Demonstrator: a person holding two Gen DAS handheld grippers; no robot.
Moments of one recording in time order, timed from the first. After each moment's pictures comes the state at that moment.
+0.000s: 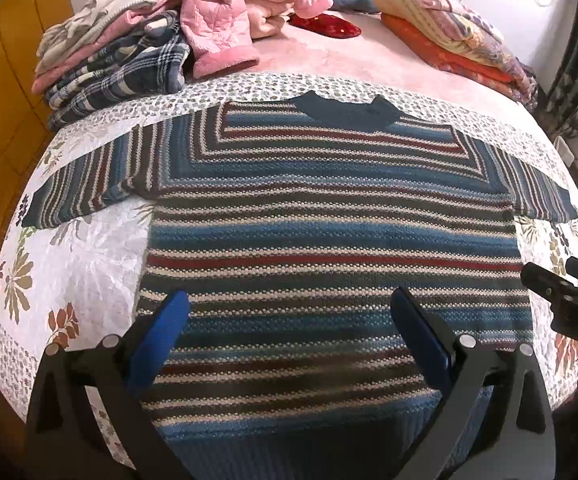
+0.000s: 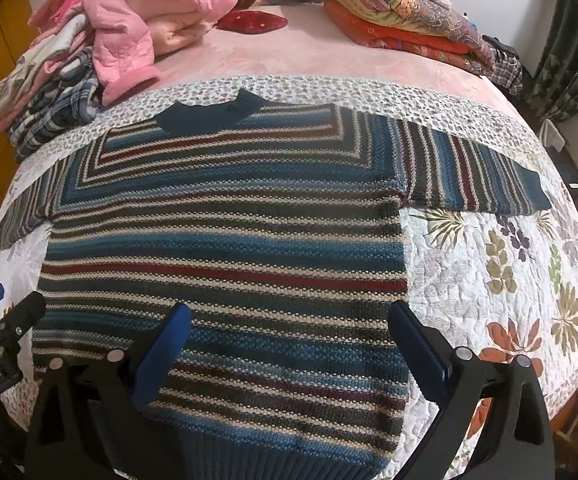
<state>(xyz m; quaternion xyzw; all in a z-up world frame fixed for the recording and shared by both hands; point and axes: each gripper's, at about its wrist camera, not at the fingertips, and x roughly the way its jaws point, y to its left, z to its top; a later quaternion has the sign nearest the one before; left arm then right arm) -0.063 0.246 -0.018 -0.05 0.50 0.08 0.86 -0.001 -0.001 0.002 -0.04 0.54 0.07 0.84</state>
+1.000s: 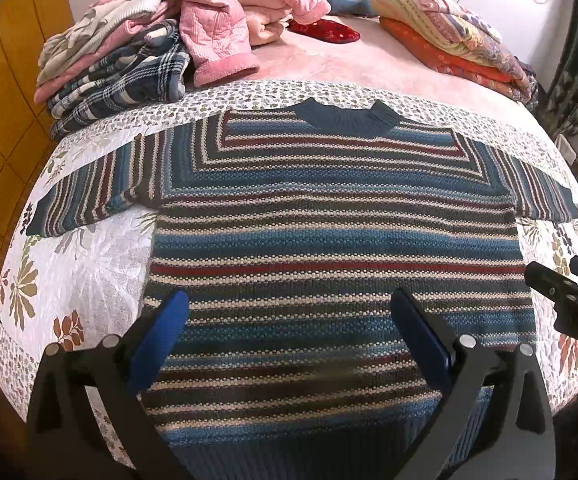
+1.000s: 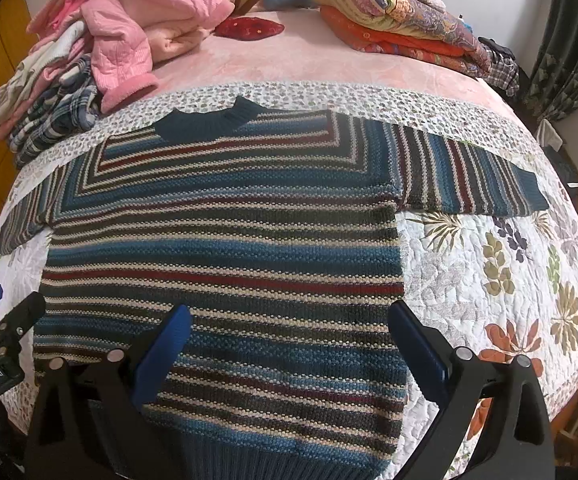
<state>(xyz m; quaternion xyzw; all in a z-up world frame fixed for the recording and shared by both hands) -0.062 0.244 -0.015 -0.04 0.49 0.09 0.87 -0.003 -0.004 0.005 -0.03 0.53 0.07 0.85</state>
